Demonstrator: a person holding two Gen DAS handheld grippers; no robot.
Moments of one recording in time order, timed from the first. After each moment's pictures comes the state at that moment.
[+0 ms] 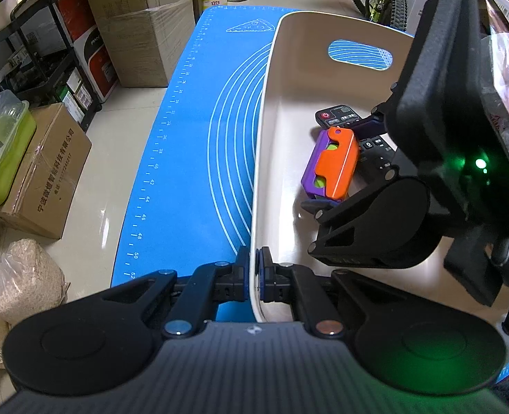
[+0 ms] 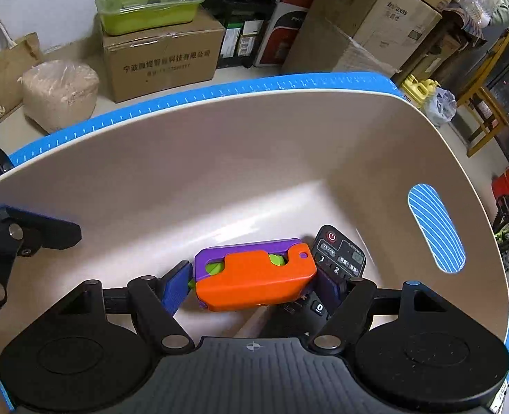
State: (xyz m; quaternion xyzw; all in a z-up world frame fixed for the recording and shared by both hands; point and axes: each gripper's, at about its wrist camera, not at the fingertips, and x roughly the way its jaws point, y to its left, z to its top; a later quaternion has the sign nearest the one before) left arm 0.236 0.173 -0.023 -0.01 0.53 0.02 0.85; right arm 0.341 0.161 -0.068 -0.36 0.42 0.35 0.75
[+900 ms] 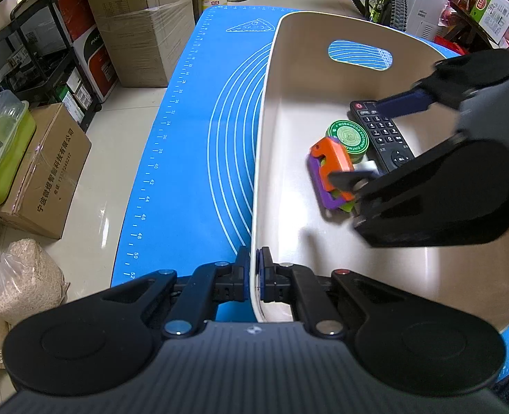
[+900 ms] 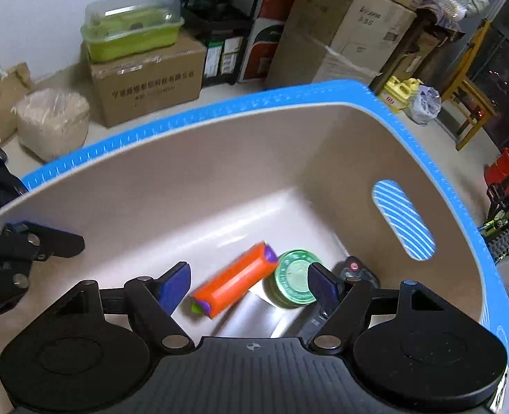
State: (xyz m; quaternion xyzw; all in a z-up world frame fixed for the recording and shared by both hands) left arm 0.236 0.173 -0.025 -0.01 0.53 0.02 0.85; right arm 0.341 0.127 -0.032 -0.31 0.40 0.34 0.79
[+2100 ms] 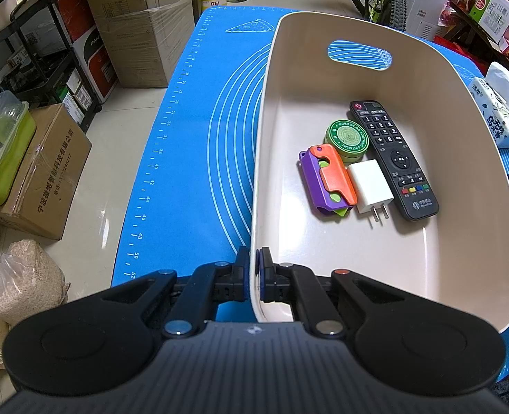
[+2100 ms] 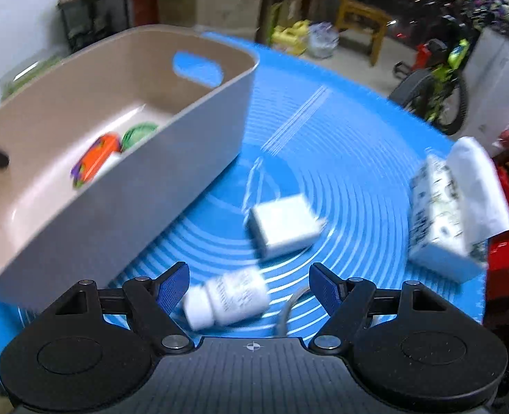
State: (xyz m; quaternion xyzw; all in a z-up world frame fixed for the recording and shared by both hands) left arm 0.237 0.176 -0.024 -0.01 0.53 0.02 0.85; right arm 0.322 -0.090 -0.060 -0.18 0.46 0.23 0.84
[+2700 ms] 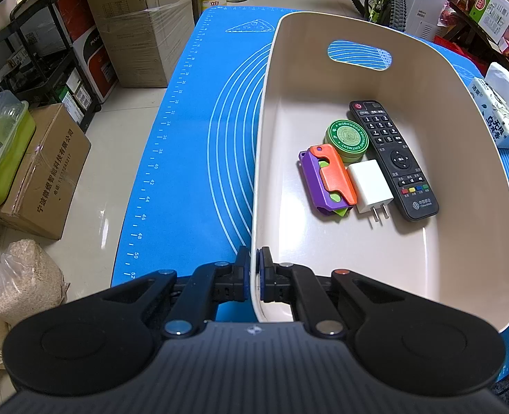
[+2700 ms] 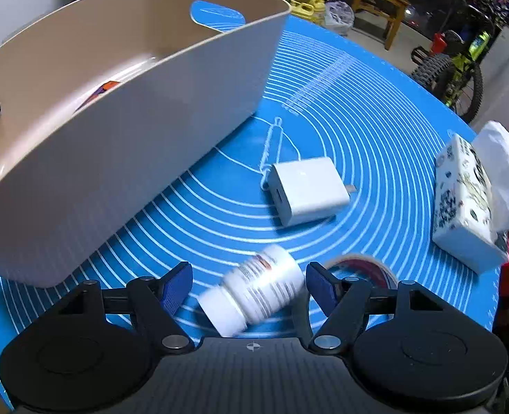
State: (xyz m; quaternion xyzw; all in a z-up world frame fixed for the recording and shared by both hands) left arm 0.237 0.176 -0.024 -0.01 0.53 0.02 0.85; right arm 0.315 -0.080 -0.084 -0.20 0.49 0.22 0.82
